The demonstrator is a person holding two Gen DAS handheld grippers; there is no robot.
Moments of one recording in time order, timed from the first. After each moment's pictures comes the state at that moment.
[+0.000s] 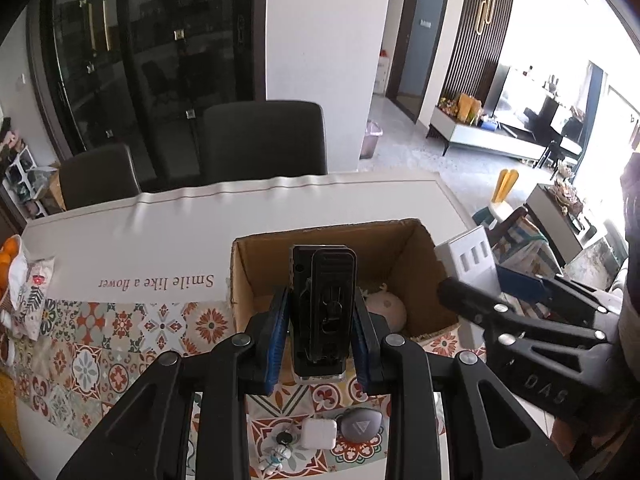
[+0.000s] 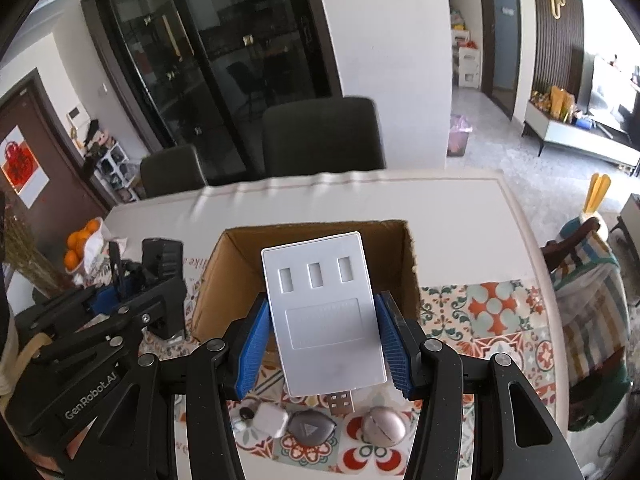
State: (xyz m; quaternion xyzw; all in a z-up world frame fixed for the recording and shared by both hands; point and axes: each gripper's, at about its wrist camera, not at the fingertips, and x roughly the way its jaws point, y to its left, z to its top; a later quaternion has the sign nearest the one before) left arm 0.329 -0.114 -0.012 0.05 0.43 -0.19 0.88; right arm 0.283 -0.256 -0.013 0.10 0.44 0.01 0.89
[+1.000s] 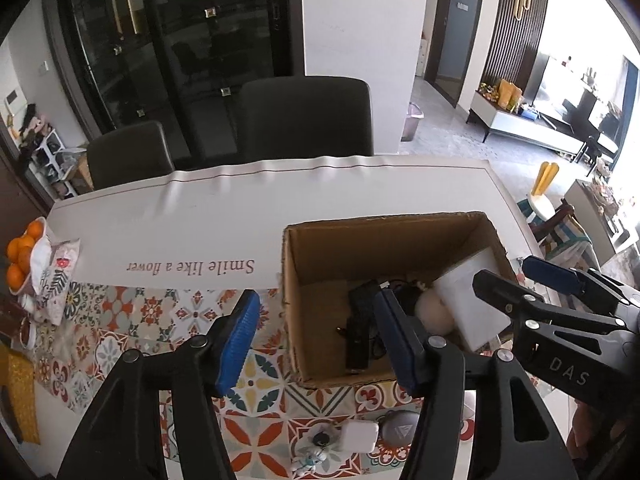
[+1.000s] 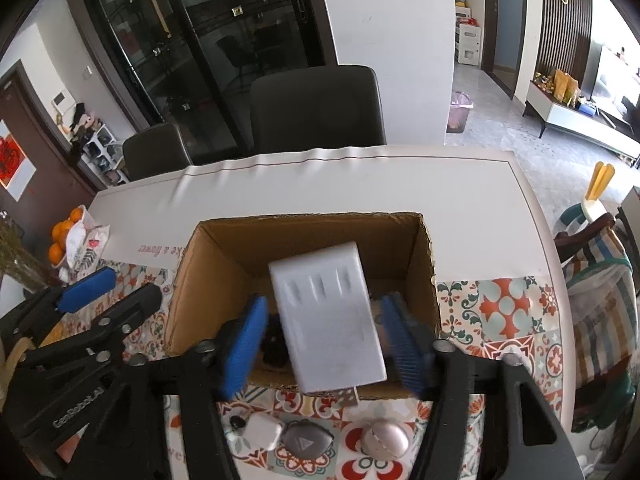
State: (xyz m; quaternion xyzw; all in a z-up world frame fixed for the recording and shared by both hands) left arm 0.355 -0.091 -0.031 0.07 0.46 -0.12 0.88; right arm 0.328 -0.251 -0.039 0.09 0.48 0.00 0.87
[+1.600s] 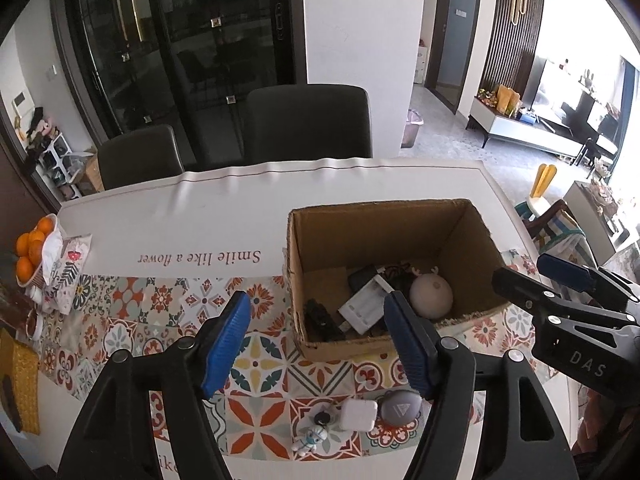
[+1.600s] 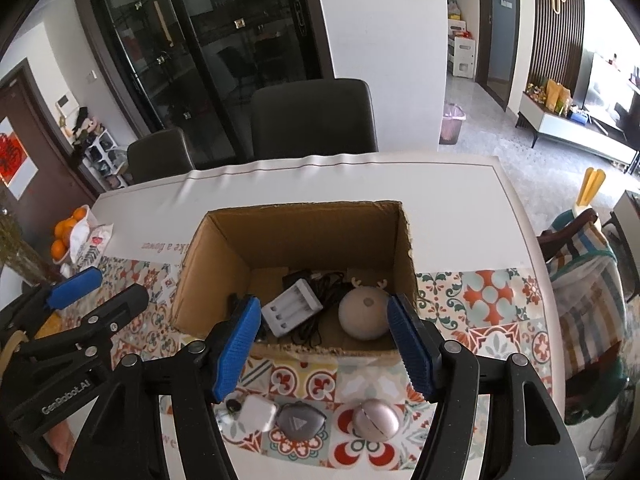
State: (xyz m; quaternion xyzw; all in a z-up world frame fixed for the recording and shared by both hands) left arm 0.313 -0.084 -0.022 0.07 0.44 -0.12 0.89; right arm 0.281 -0.254 -0.023 0.08 0.46 0.00 0.89
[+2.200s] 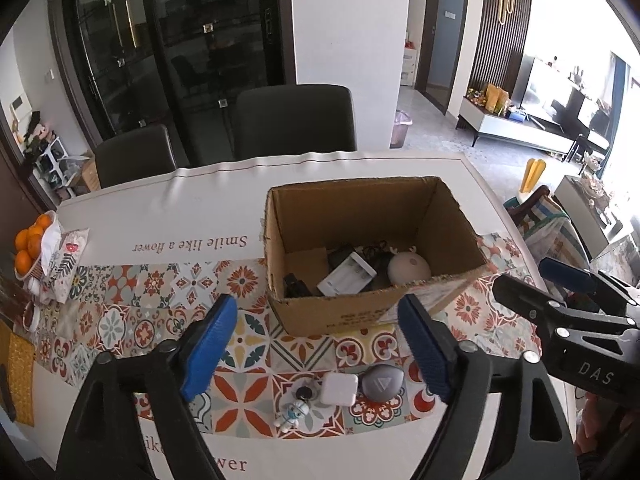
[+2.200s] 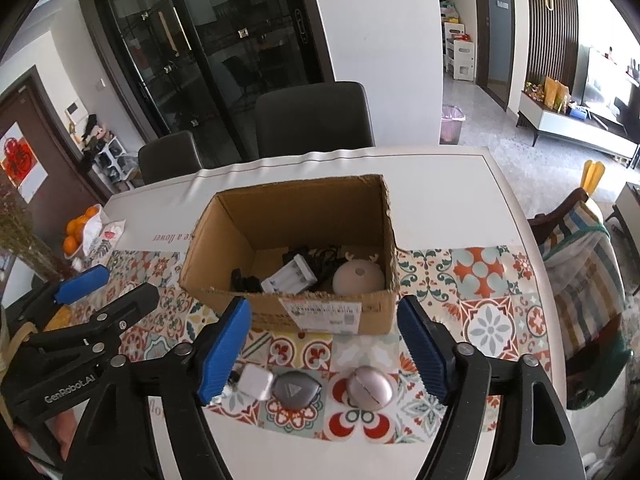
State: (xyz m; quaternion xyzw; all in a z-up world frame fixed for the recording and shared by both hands) left arm 0.263 -0.094 -0.027 0.07 0.43 -0.13 0.89; right arm 0.230 -0.271 -0.027 0.10 0.44 0.01 0.89
